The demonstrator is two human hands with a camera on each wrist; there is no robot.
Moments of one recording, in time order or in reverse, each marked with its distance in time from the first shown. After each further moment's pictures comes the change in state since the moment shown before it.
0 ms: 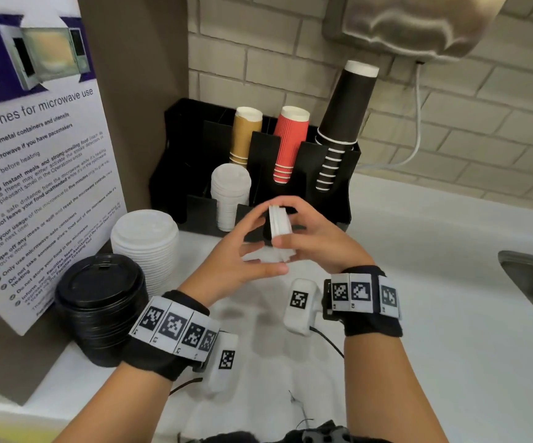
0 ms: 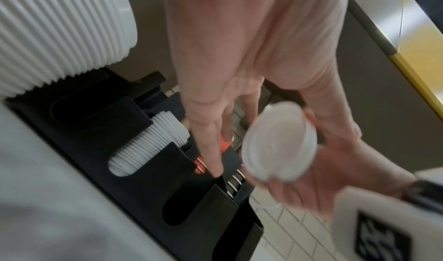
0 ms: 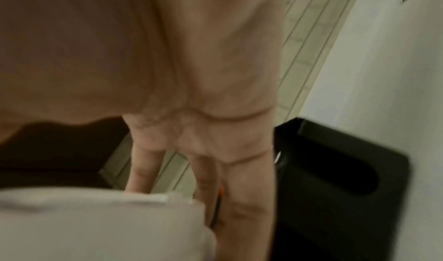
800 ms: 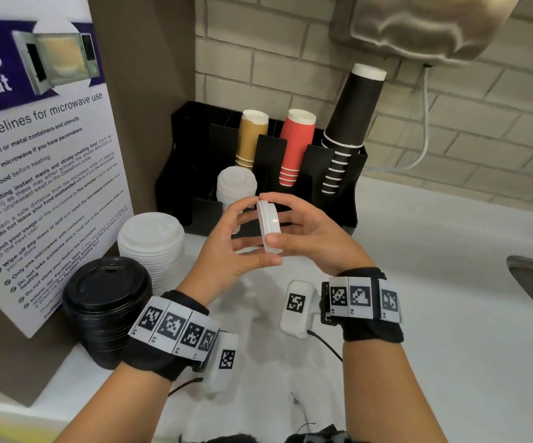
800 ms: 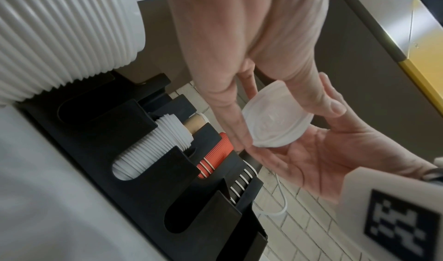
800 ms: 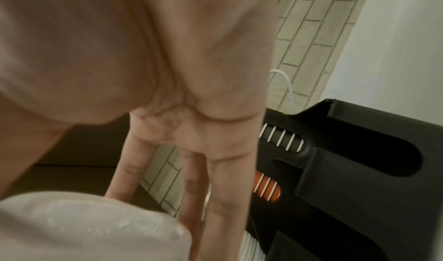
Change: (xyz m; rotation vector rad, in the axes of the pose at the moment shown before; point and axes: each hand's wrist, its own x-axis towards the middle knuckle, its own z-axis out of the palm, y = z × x) left_hand 0.002 0.002 -0.009 -0.089 0.197 0.116; right_hand 0.010 -0.006 0.008 0.070 -0.046 -0.135
